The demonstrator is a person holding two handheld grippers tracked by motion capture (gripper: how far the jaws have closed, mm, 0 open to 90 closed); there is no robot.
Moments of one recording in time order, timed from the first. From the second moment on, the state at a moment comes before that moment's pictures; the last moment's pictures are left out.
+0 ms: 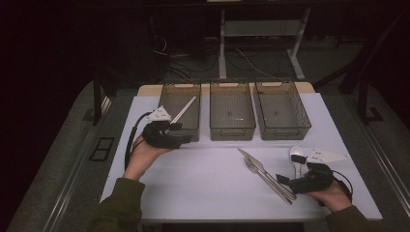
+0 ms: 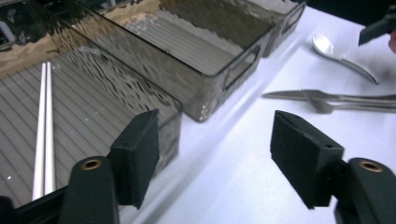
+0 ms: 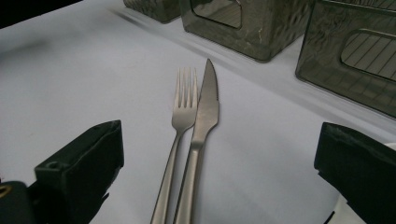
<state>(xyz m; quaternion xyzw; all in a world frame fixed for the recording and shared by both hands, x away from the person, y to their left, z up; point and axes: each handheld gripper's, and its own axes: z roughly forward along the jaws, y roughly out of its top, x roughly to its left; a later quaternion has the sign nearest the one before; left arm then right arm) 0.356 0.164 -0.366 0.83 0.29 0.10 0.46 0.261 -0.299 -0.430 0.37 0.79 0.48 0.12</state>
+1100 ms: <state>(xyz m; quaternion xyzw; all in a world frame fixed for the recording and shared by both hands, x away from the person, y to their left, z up) 0.277 0.162 -0.419 0.83 0.27 0.10 0.48 0.268 -0.309 -0.428 0.39 0.84 0.38 0.09</state>
